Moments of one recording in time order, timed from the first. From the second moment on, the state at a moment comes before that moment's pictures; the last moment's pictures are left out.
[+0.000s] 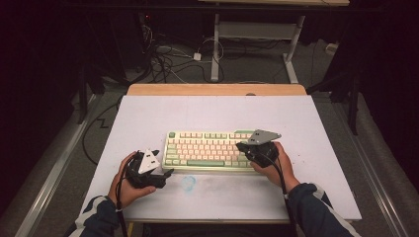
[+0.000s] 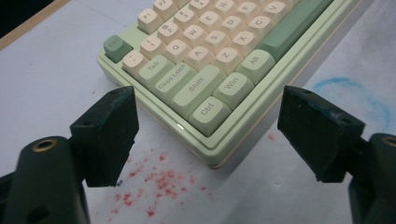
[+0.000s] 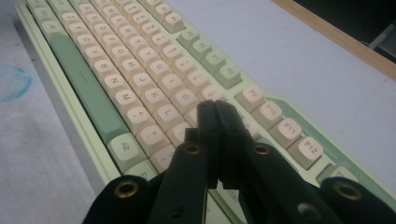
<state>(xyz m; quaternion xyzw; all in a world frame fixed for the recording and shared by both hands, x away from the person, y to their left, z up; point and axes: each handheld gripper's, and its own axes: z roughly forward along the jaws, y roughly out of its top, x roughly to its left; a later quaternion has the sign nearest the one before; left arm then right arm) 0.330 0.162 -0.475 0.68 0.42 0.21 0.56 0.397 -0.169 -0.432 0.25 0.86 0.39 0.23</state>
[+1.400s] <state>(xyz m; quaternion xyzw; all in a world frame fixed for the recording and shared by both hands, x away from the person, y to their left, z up) 0.326 0.161 -0.483 0.70 0.42 0.21 0.54 0.422 -0.127 -0.442 0.25 0.87 0.36 0.21</state>
